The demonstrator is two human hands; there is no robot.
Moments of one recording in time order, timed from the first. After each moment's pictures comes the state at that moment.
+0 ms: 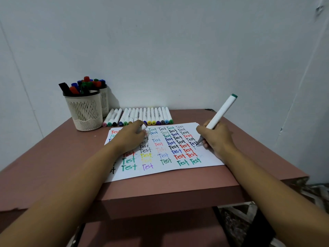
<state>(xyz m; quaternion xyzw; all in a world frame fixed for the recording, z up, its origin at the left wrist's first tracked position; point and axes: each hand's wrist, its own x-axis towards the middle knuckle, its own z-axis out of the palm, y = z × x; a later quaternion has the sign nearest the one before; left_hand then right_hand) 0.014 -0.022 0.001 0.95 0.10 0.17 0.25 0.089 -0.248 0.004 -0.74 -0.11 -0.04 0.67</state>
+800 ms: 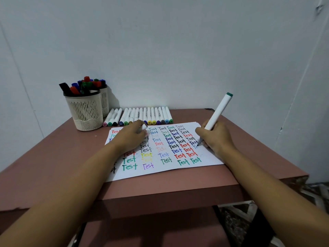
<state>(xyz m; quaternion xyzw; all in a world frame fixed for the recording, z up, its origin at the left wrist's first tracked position) 0.014 -0.022 0.001 0.95 0.10 0.17 0.24 0.090 -0.247 0.001 -0.78 -0.11 -0.07 0.61</state>
